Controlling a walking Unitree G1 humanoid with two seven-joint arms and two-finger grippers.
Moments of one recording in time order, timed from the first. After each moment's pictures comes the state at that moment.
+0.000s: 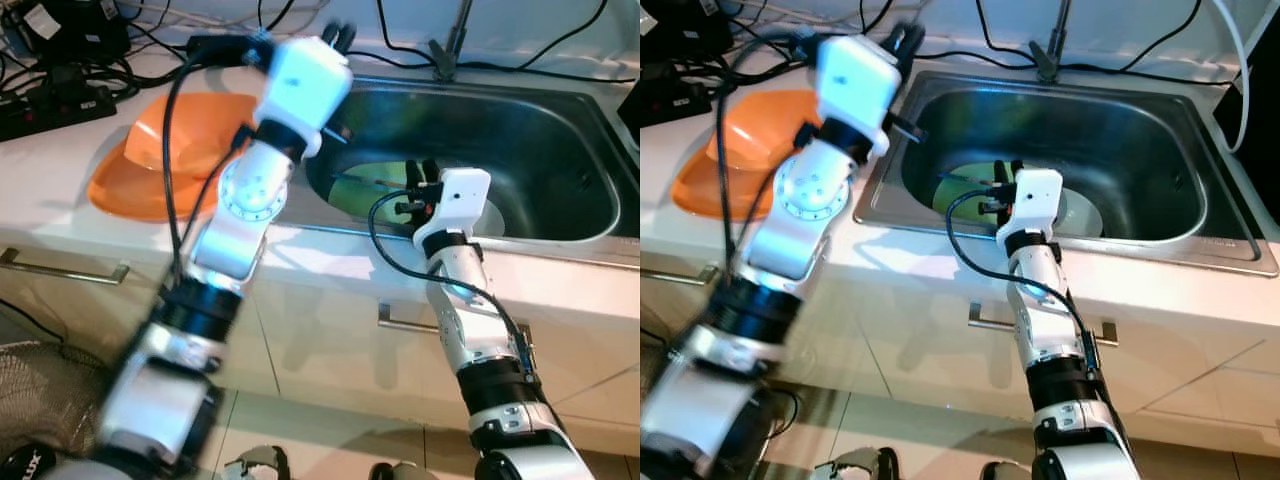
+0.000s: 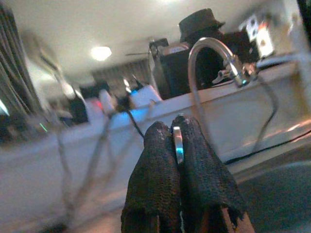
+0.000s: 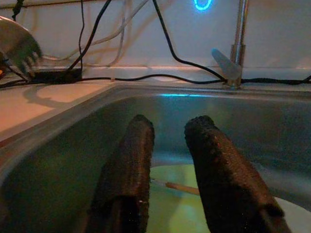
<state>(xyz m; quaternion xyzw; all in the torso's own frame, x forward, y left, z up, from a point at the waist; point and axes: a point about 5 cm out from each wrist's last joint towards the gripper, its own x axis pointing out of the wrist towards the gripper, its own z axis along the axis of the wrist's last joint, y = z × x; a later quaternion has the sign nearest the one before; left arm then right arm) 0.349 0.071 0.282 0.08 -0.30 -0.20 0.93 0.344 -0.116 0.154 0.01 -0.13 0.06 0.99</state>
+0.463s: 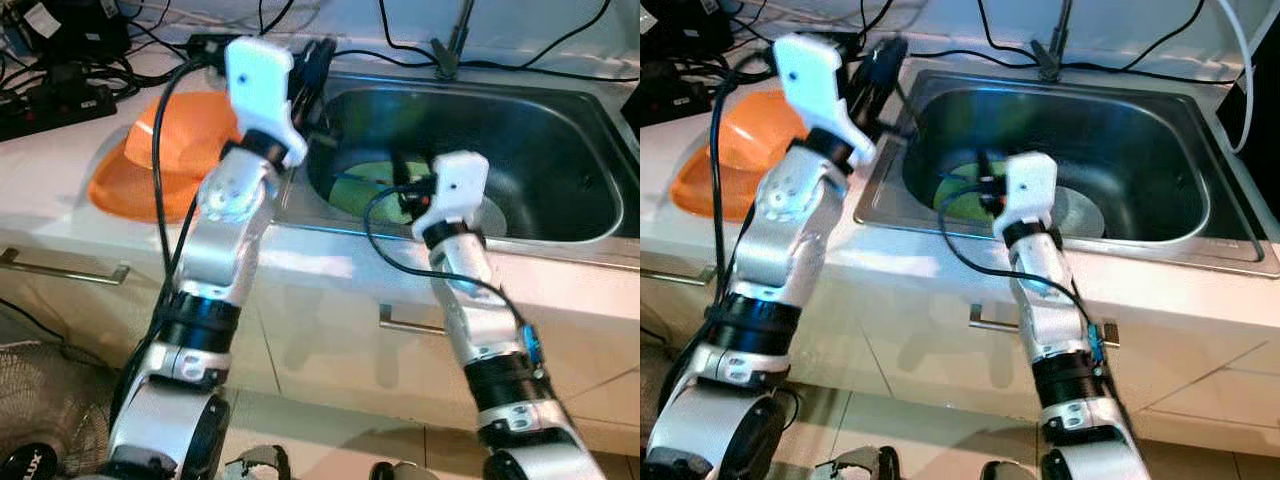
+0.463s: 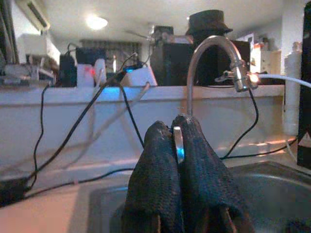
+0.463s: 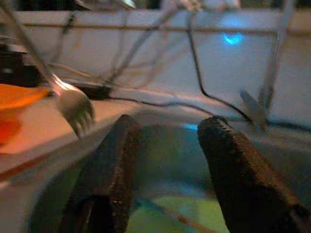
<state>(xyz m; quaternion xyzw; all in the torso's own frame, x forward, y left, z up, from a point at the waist) 0.349 0.087 0.274 -0.03 -0.25 -0.22 0.94 0.341 -0.110 0.183 -0.04 -0.18 0.13 0.97</state>
